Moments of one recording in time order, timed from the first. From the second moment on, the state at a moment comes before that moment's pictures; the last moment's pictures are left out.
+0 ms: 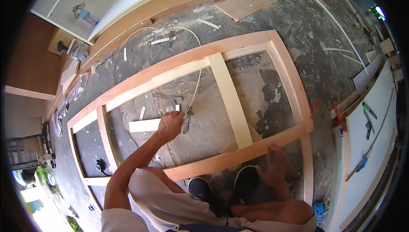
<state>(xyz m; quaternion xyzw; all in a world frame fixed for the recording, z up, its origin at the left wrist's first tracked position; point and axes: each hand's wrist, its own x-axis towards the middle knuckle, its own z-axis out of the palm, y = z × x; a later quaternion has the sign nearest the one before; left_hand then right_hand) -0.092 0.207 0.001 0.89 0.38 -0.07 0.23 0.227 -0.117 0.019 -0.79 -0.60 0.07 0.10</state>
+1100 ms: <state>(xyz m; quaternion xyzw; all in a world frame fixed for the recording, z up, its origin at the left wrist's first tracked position) -0.286 0.050 0.049 0.85 0.50 0.06 0.14 0.271 0.015 0.071 -0.59 -0.78 0.02 0.20</state>
